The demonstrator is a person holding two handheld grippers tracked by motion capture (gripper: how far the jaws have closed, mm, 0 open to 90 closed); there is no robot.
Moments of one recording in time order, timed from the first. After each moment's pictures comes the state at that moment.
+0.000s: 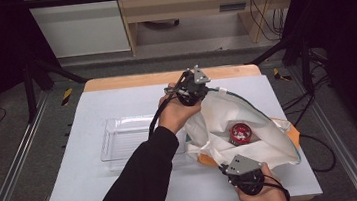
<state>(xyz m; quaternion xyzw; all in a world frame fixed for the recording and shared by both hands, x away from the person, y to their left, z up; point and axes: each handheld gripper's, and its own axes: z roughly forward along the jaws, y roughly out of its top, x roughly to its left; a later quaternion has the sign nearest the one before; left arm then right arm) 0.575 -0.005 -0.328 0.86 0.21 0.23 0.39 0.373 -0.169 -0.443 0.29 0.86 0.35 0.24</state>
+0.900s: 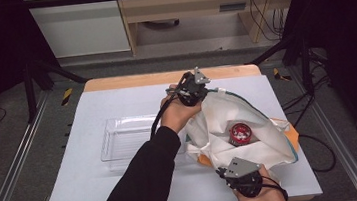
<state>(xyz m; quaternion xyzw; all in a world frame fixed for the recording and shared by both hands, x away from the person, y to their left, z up) 0.584 -0.010 -0.343 0.87 0.22 0.22 0.39 0.370 -0.164 -0.447 0.27 0.87 0.36 0.22</state>
